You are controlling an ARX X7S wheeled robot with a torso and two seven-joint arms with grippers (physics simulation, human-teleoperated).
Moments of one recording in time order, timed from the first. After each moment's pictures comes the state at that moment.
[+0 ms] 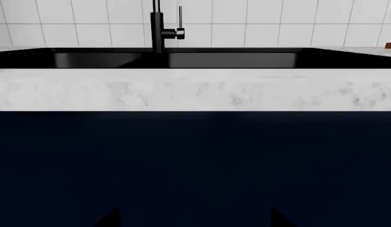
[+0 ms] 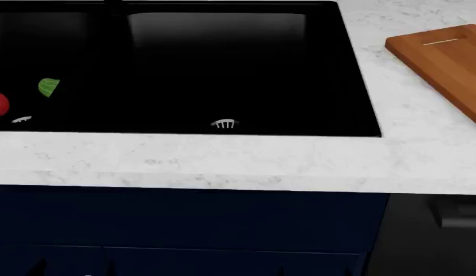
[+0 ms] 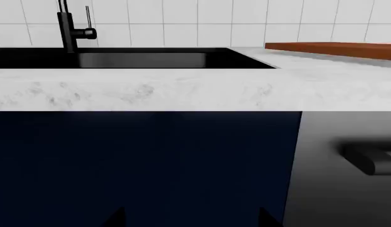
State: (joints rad) left arm 0.00 0.00 0.00 0.00 0.00 0.00 0.00; right arm 0.00 0.00 0.00 0.00 0.00 0.00 0.00
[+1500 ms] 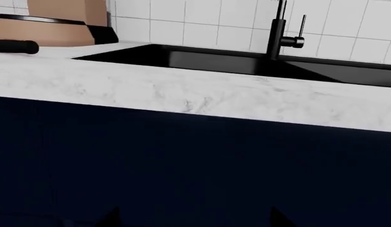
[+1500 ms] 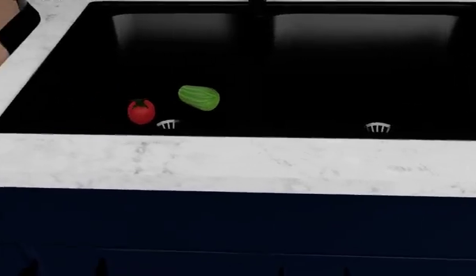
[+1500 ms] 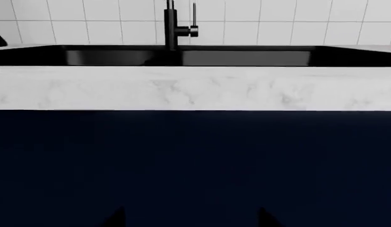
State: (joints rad) left arm -0.01 -0.13 0.13 0.00 -0.21 0.01 -0.17; right arm 0.01 0.11 -0.13 0.01 0.11 0.00 0.13
